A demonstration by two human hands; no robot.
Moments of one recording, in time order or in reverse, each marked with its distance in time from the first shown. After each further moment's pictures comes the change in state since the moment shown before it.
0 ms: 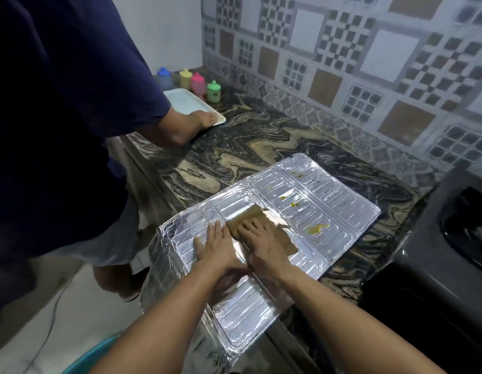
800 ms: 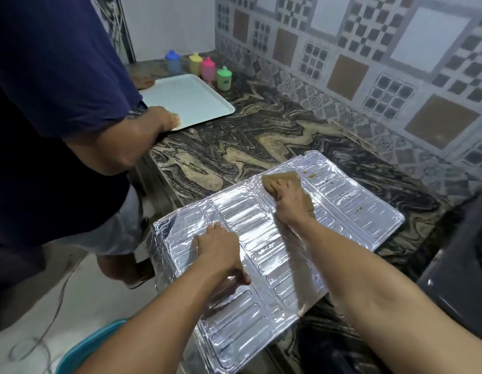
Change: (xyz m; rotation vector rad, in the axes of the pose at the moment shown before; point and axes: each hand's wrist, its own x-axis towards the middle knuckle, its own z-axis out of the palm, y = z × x) left_hand 0.001 0.024 -0.033 0.269 -0.043 -0.062; right_hand 0.096 0.091 -0.037 -0.016 0.036 0.360
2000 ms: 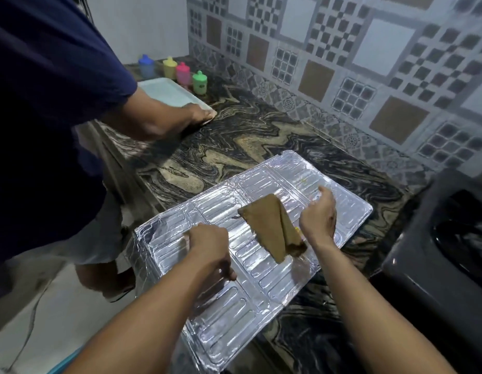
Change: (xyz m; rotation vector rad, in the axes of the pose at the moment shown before) left_hand 0.007 0.008 -0.014 0.102 -0.013 0.038; right_hand -0.086 0.015 -0.061 0.445 0.448 0.529
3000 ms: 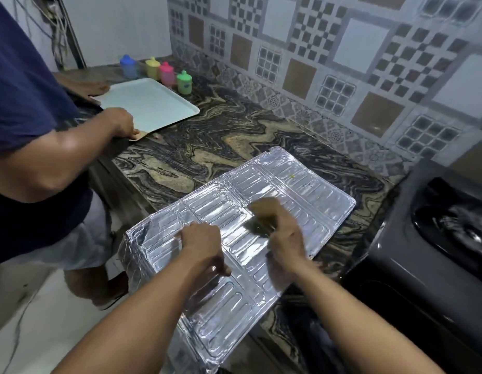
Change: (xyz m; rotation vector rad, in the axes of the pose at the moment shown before) left_hand 0.001 -0.006 0.008 -0.011 0.038 0.011; right_hand -0.066 0.020 0.020 -0.136 -0.213 -0.539
